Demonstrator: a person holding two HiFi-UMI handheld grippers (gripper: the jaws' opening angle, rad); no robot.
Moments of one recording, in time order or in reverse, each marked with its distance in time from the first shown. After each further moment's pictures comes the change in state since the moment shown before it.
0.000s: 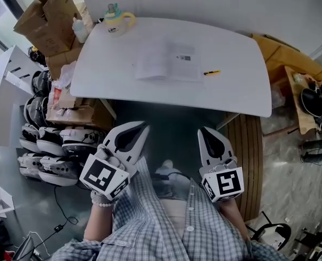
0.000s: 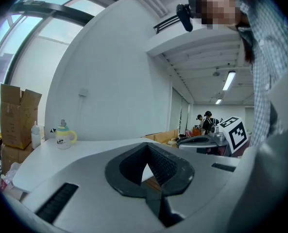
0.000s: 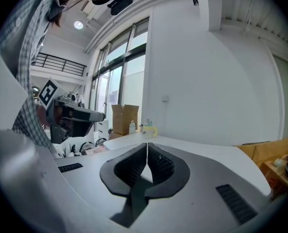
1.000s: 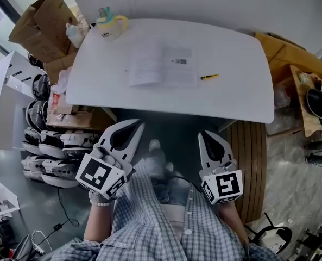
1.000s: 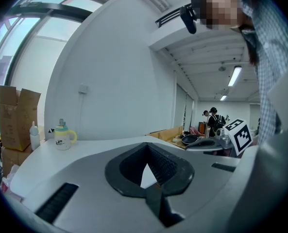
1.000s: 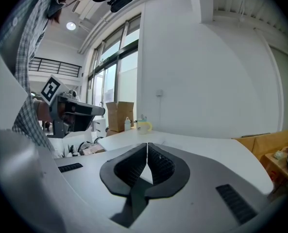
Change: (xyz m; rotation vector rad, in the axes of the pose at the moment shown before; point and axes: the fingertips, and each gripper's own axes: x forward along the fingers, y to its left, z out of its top) left arm 0.055 0.019 0.004 -0.001 0.040 0.048; right arm 0.017 -0.052 -0.025 0.059 0.048 -0.010
